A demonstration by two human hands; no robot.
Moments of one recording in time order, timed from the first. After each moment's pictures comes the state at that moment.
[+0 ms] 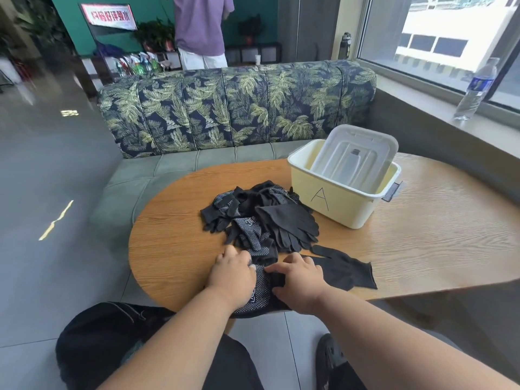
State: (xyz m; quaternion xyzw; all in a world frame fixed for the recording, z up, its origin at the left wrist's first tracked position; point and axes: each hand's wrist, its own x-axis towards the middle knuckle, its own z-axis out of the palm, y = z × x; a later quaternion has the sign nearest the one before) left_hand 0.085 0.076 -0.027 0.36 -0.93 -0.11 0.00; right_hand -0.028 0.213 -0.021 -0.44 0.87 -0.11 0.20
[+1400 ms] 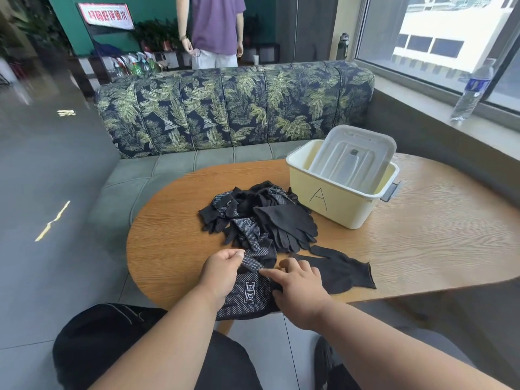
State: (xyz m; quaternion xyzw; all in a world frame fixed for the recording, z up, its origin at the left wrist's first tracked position) left_hand 0.092 0.056 -0.040 0.43 -0.65 -0.59 0.19; right_hand -0.020 0.223 -0.042 -0.49 0.86 -0.09 0.13
